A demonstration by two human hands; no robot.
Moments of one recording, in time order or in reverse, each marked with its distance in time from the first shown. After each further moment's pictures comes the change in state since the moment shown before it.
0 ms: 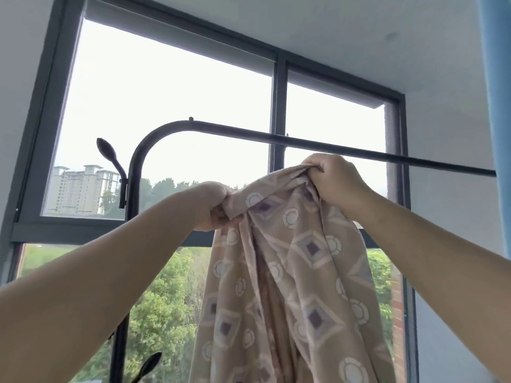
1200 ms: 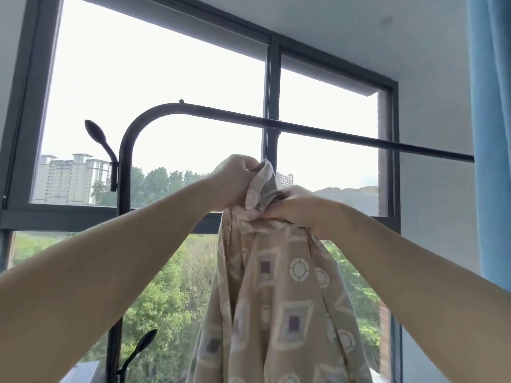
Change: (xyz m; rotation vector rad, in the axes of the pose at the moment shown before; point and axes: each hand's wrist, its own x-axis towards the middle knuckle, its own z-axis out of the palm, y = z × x) left_hand -0.008 0.002 0.032 0.389 -0.040 0.450; right_hand -0.040 -0.007 0.025 0.340 -0.619 0.321
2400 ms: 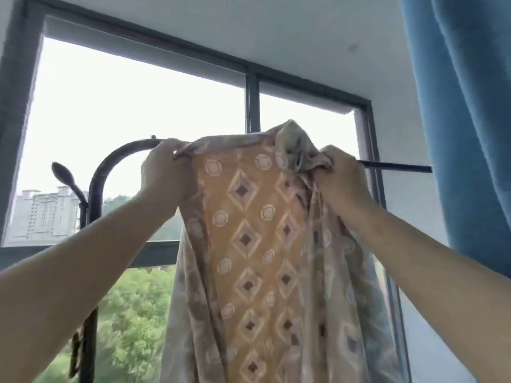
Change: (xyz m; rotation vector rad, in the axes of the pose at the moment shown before) left_hand 0.018 0.011 -0.041 0.066 0.693 0.197; right_hand -0.010 0.007 -0.076 -0.265 0.995 -0.390
